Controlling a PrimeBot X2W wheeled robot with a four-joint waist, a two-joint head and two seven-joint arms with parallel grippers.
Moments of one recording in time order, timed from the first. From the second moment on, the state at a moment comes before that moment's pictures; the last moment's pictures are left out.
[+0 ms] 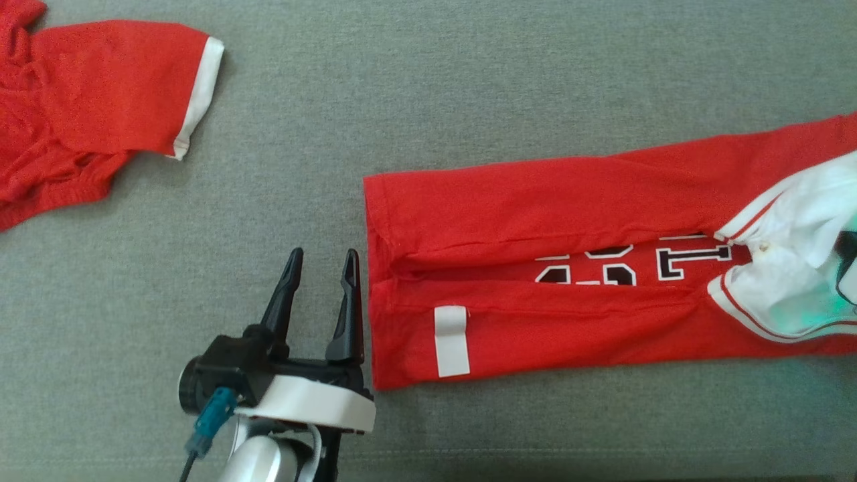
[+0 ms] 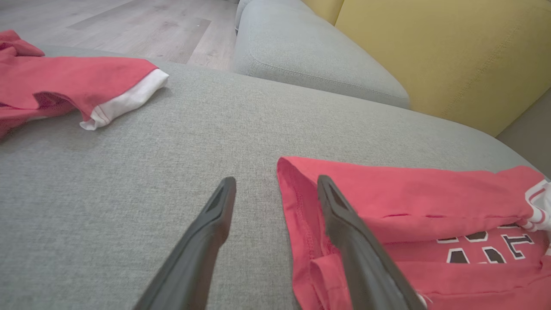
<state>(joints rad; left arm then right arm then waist) -0.02 0.06 -0.42 -0.04 -0.29 0.19 -0.25 -0.32 -0.32 -0.28 0.24 0.48 0.13 0.85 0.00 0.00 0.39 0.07</state>
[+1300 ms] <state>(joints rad) -0.03 0.06 -0.44 -0.01 -0.36 0.19 -0.25 -0.29 -0.16 0.31 -0.11 0.61 0.13 0.74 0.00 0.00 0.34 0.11</state>
